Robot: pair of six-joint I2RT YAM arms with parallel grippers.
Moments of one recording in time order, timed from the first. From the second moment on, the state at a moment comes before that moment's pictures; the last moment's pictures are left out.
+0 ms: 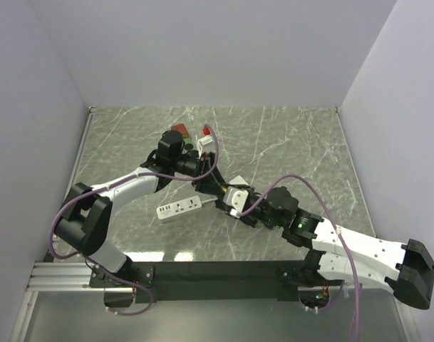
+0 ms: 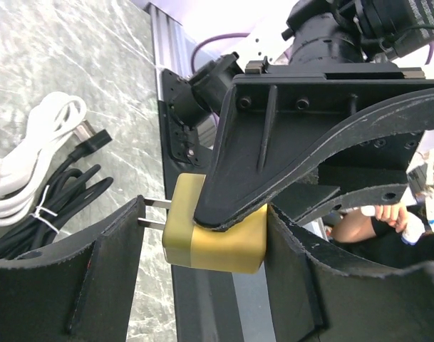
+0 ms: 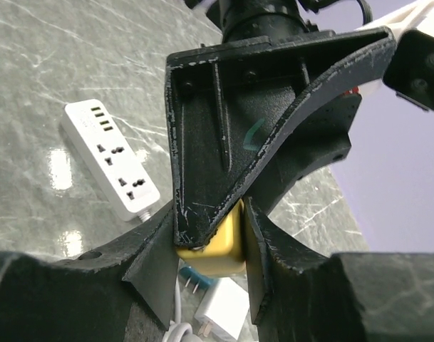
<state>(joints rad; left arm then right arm) -0.56 1.56 0.95 0.39 1.32 -0.55 1.00 0.91 0.54 0.29 -0.08 -0.59</state>
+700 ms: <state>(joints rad) -0.44 1.45 0.89 0.38 0.90 -0.49 0.98 0.90 0.59 0.27 0.19 -0.35</state>
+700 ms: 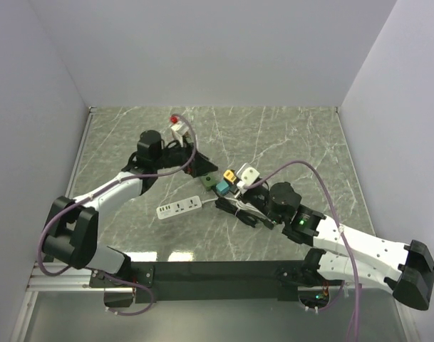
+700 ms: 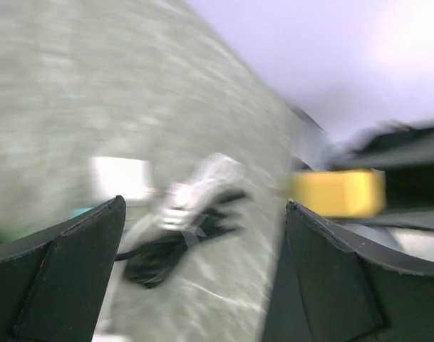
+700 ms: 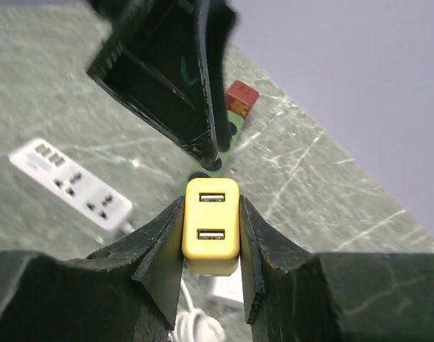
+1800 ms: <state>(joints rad) -0.27 1.61 0.74 0.62 0.18 -0.47 0.72 1.58 0.77 0.65 -0.07 0.16</state>
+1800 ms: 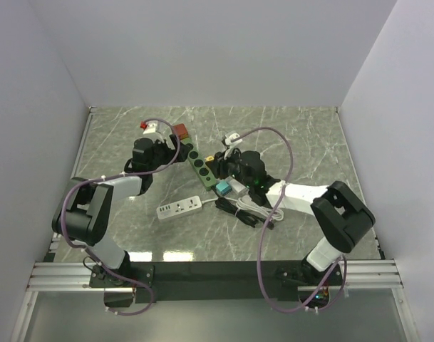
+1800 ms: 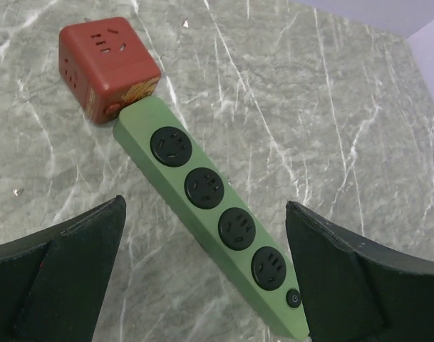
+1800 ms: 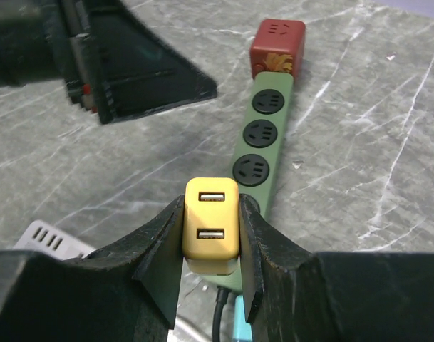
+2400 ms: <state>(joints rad) -0.27 1.62 0.74 0.62 0.16 -0.47 0.70 1.84 0.97 0.64 -0.08 0.23</state>
